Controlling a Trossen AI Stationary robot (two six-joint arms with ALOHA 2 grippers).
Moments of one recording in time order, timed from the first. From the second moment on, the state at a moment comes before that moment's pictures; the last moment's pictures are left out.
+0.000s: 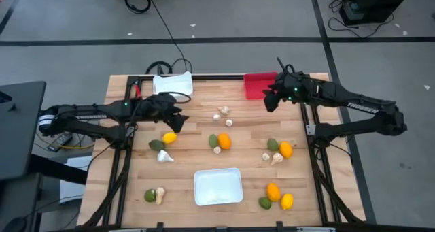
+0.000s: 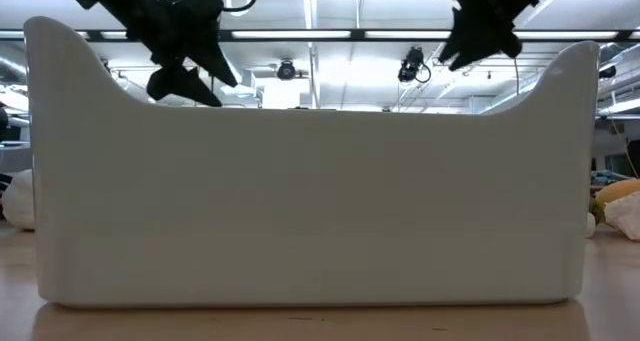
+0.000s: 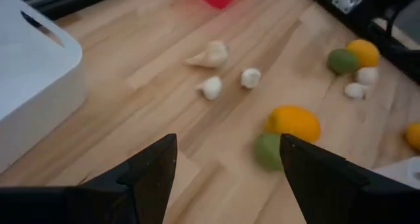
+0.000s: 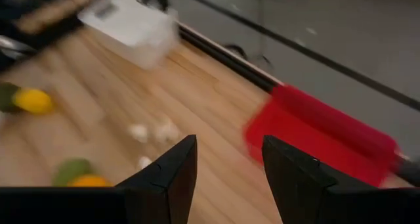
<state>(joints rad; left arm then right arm) 0.17 0.98 0.74 -0.43 -0.18 -0.58 -0.33 1.00 1.03 -0.73 0.31 0.39</state>
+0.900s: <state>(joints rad) 0.17 1.19 0.74 -0.82 0.05 -0.76 -0.36 1.03 1.04 -0.77 0.11 0.34</state>
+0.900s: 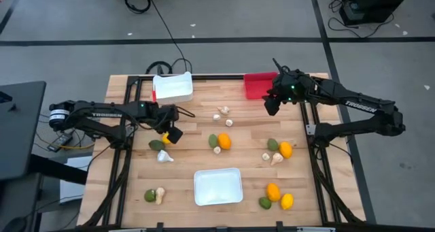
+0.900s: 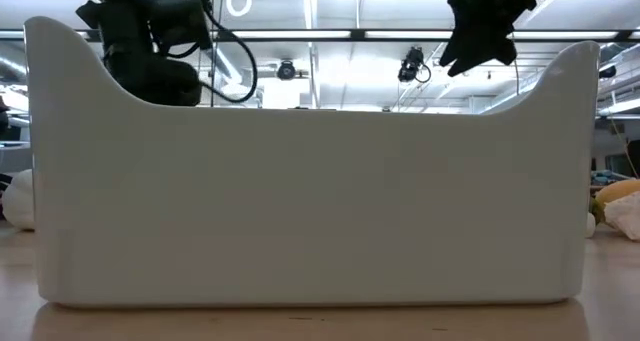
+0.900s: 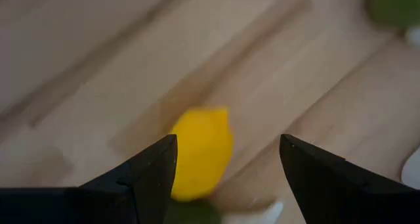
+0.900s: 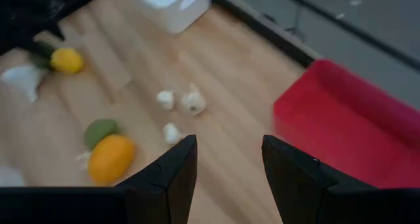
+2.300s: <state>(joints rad) 0.16 1.51 0.74 -0.80 0.10 -0.70 -0.32 1.15 1.04 -0.76 0.03 0.24</state>
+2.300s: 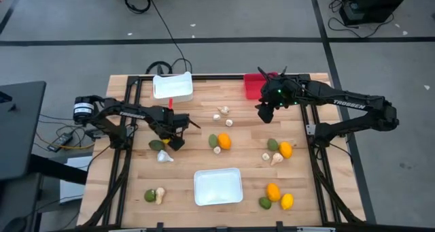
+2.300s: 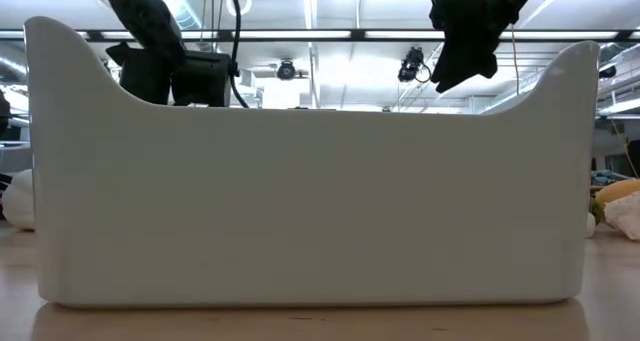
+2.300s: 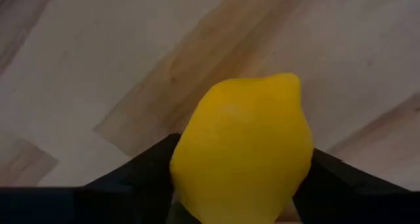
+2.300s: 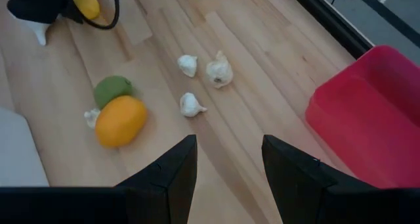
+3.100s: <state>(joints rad) 0.60 1.42 1.13 -0.86 0.02 -0.43 -0.26 1.16 1.04 -0.63 -0.05 0.48</state>
